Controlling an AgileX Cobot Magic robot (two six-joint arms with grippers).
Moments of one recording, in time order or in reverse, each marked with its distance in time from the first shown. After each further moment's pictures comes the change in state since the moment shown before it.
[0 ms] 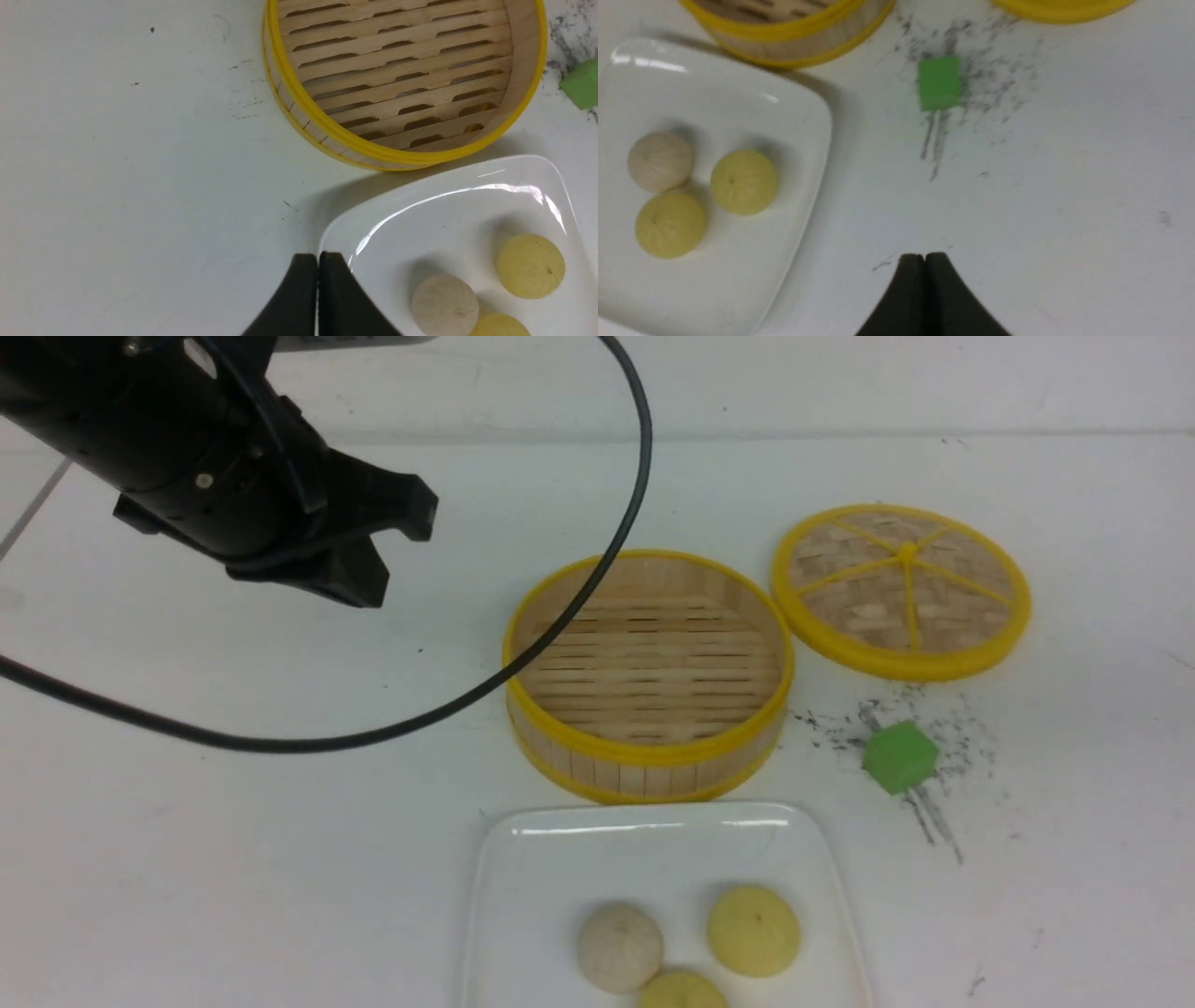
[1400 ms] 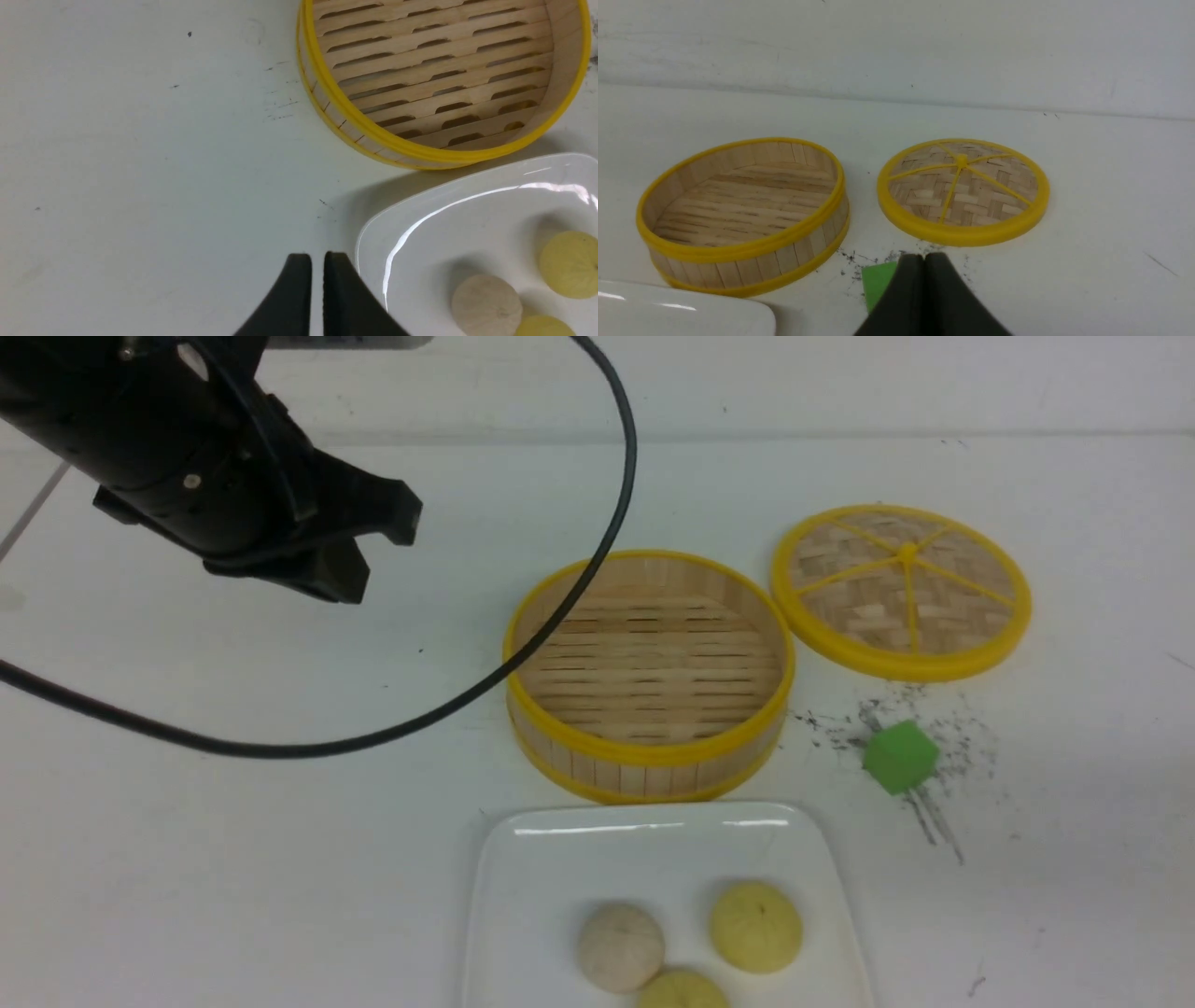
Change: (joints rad) right arm -0.021 -0.636 0.842 -0.008 -0.876 0.014; left arm 0.000 0.000 0.000 0.071 0.013 0.000
